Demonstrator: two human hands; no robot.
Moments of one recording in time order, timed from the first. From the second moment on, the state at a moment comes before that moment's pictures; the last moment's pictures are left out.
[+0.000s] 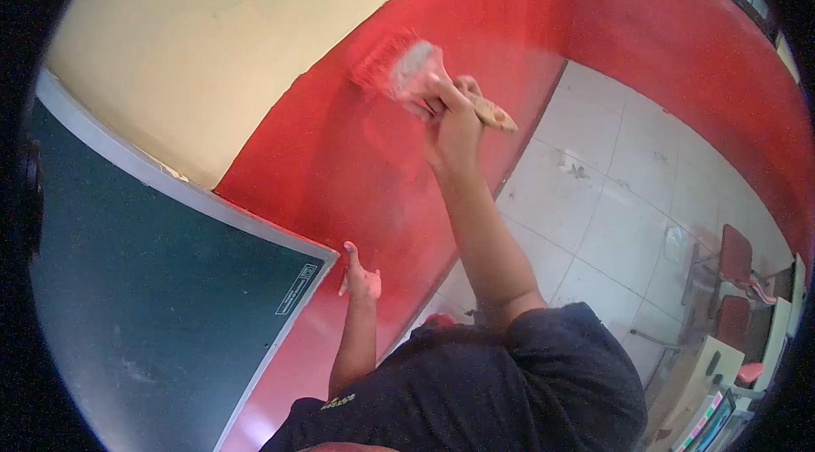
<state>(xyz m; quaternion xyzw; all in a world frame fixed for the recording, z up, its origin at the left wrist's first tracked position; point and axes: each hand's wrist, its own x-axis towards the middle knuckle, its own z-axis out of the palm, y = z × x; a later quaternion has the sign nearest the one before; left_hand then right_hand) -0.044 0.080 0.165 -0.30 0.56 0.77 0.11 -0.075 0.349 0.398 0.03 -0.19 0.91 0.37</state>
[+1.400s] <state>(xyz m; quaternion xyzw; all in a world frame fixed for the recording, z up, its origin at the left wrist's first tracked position) -0.042 0.082 0.172 -0.31 0.53 0.78 0.10 -0.075 0.300 0.384 -0.03 -0.23 0.91 0.34</state>
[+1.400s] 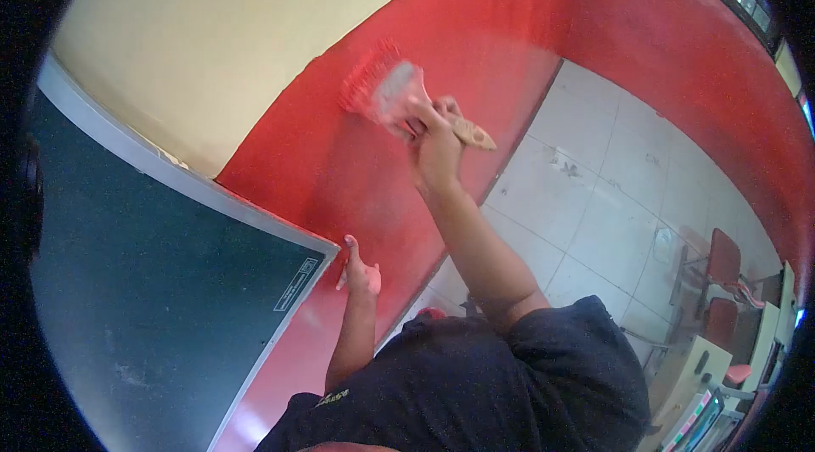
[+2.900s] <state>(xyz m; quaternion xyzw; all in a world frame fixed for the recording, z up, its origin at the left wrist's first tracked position) -0.041 0.076 0.172 -0.29 0.54 0.78 0.14 -0.047 0.288 0.362 -0.16 -0.33 0.87 0.33</state>
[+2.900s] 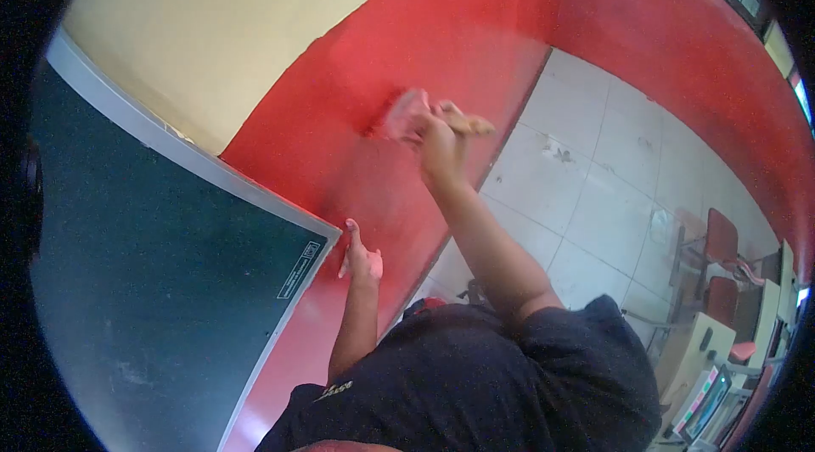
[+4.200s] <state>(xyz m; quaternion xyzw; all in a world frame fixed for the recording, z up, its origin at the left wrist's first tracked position) -0.045 0.072 0.180 -0.29 0.50 0.80 0.17 -0.043 0.273 0.291 -0.22 -0.29 0.89 0.28</state>
